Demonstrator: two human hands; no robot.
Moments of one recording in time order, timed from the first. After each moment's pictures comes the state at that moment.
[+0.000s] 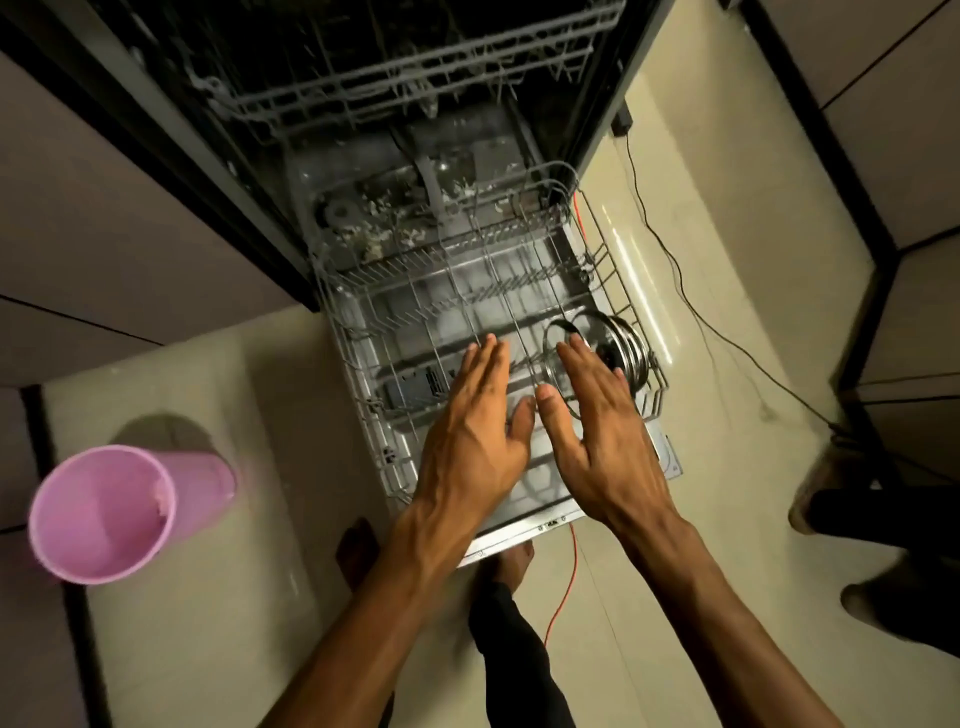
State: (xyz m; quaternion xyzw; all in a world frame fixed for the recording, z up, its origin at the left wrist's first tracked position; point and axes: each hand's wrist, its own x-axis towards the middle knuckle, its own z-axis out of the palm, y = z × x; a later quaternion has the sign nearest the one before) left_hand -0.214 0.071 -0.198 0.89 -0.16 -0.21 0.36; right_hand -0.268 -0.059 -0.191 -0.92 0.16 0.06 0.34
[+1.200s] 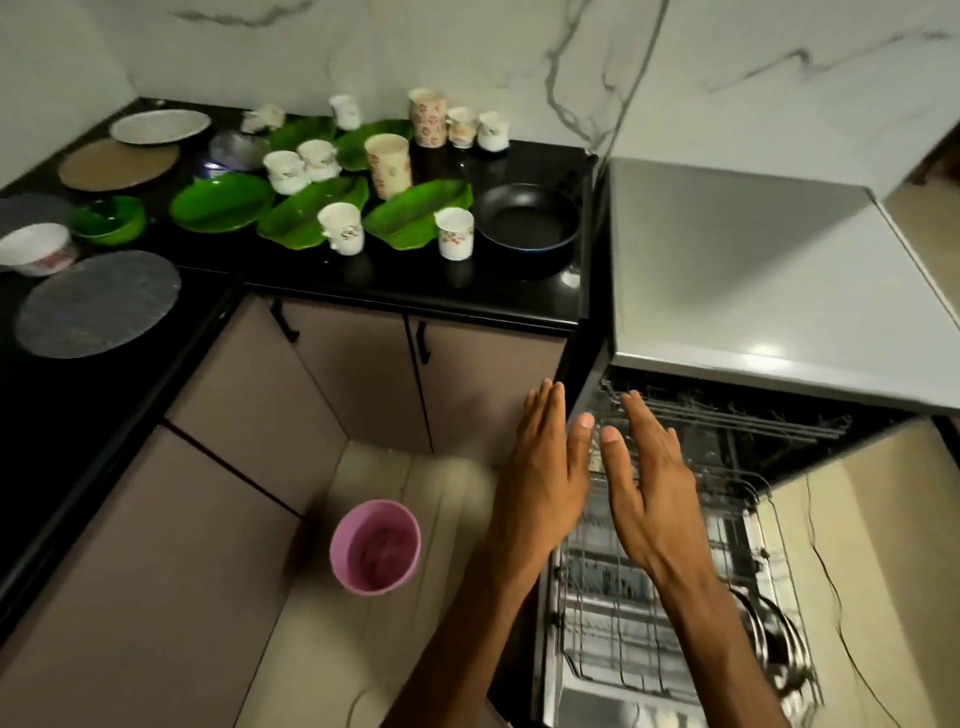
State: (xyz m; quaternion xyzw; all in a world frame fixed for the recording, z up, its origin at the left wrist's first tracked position) left_hand -0.171 0.349 0.108 0.88 0.04 -0.01 0.48; right_hand -0.169 0.226 0.103 -0.91 -0.06 -0.05 0.40
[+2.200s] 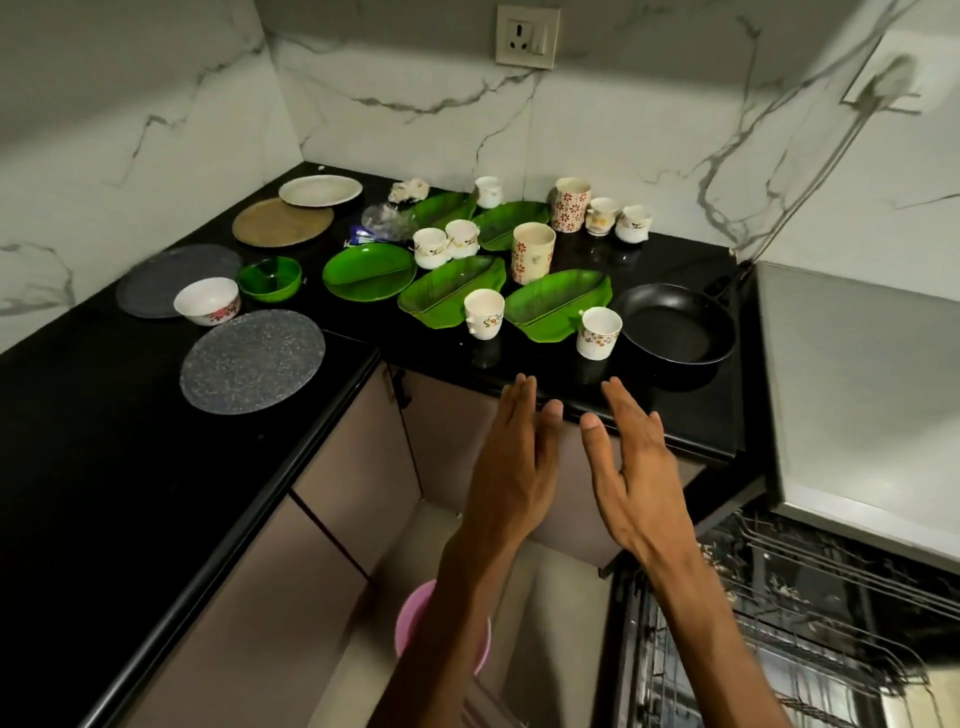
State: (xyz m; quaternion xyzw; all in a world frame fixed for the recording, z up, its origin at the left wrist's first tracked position) left_hand -0.080 0.560 0.138 0.83 0.13 0.09 0.53; right_hand -0.047 0.432 0.138 -0.89 -0.19 -0.05 0.42
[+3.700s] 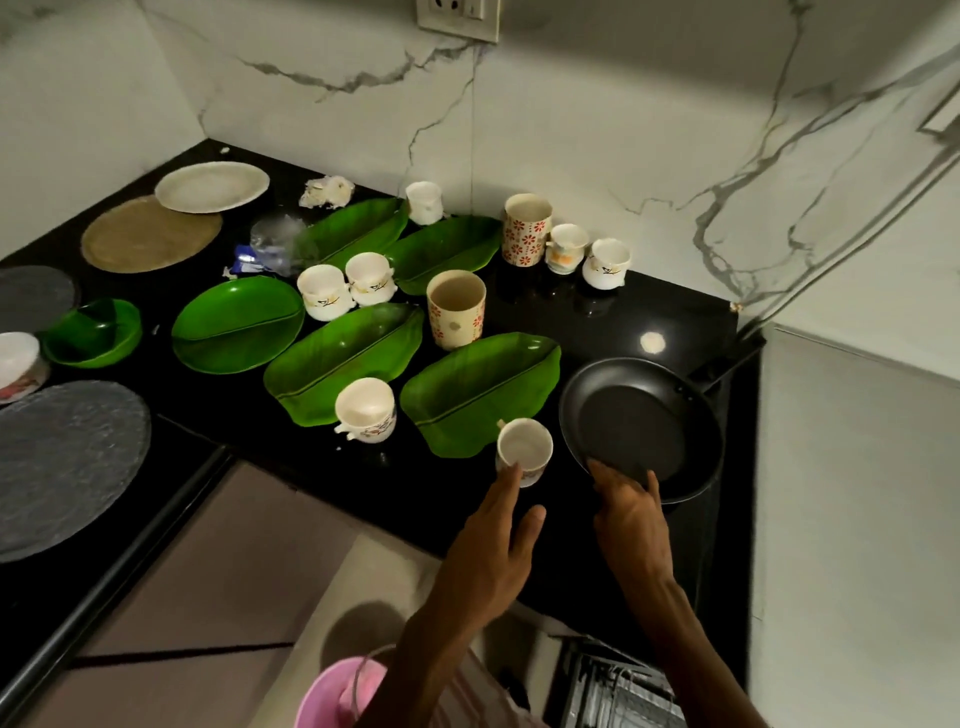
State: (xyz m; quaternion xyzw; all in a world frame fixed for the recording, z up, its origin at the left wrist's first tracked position) left_hand 0.152 0.521 0.057 0.85 0.15 -0.02 0.51; right_hand 0.253 0.371 0.036 -0.97 -0.15 0.07 0.19
